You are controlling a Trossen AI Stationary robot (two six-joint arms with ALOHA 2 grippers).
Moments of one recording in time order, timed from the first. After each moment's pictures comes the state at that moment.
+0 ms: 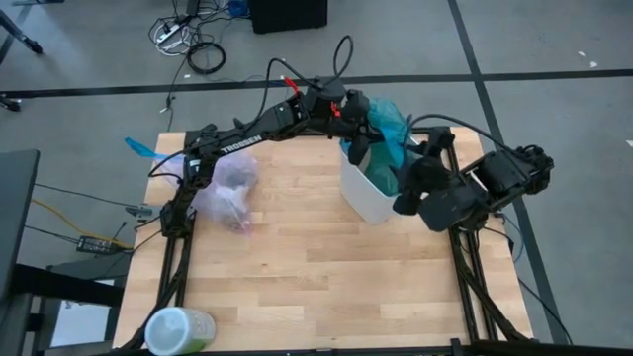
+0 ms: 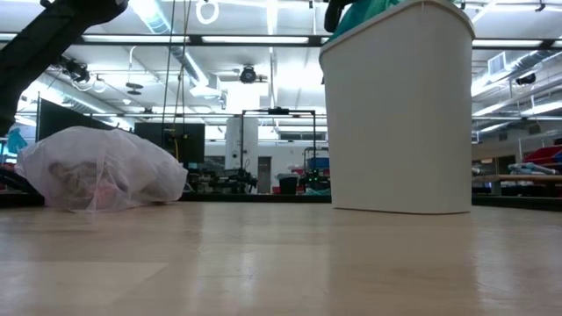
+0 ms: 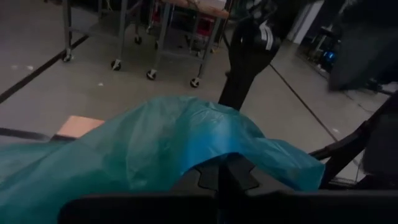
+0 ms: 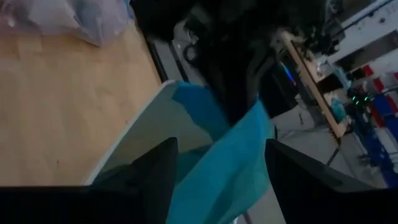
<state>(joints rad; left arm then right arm) 0.29 2.12 2.36 -0.44 0.38 -0.19 0.49 1.52 2.08 -1.51 1.12 0.21</state>
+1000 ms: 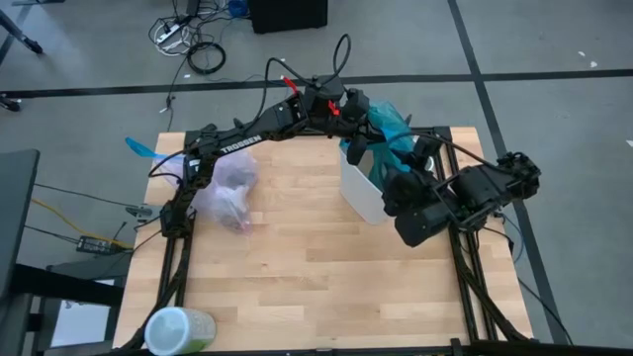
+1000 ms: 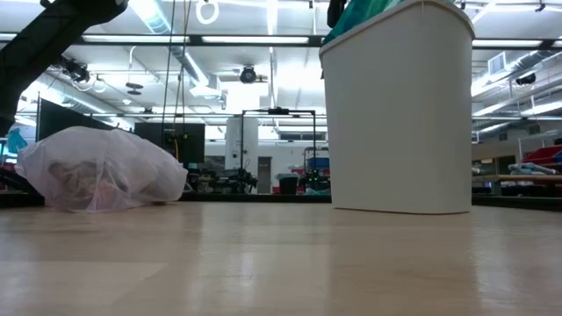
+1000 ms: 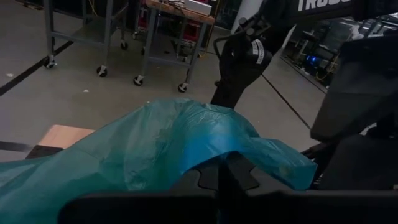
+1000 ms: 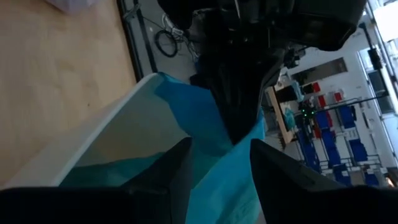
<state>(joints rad) 0.29 2.12 2.36 -0.41 0.44 -0.20 0.48 1.61 2.08 -1.57 1.22 0.12</state>
